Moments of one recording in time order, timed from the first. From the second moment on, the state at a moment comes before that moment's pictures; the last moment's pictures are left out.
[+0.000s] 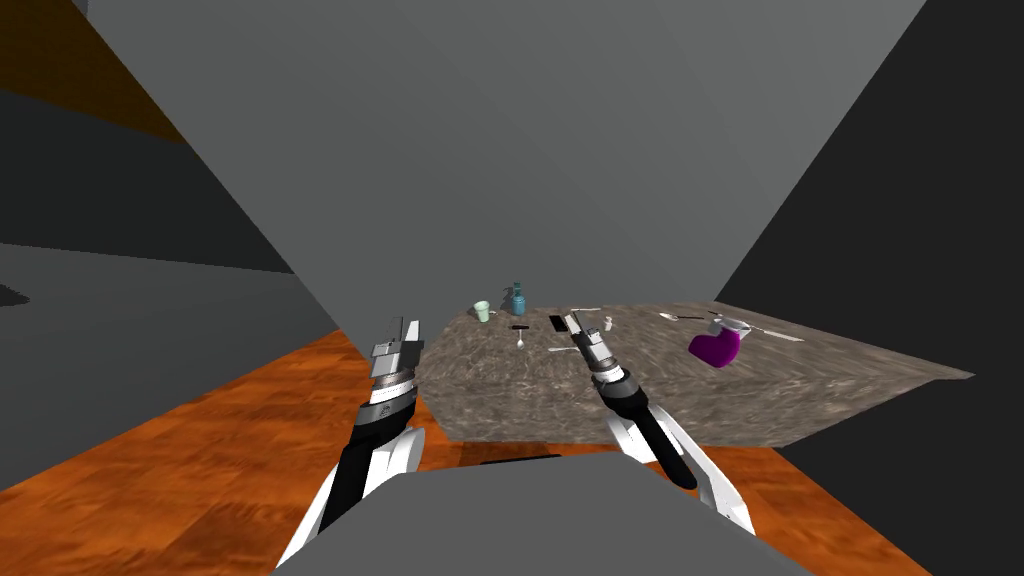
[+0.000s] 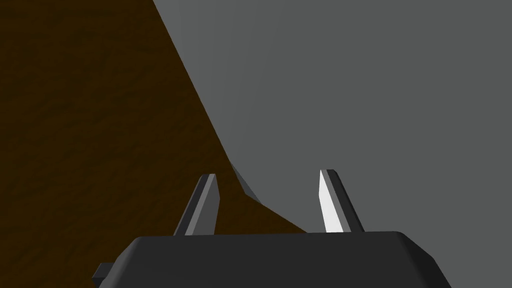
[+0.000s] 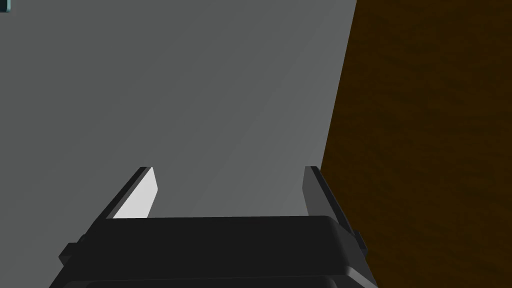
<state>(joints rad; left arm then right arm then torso) 0.47 -0.02 0.04 -2.28 -0.04 -0.51 0.04 0.41 -0.27 0.07 -2.16 0.17 -0.61 -0.08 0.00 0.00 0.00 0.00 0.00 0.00</state>
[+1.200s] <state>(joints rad) 0.47 -0.02 0.04 -2.28 -0.04 -0.51 0.04 0.27 -0.59 0.09 -1.89 0.34 -0.68 -0.08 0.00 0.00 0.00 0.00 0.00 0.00</state>
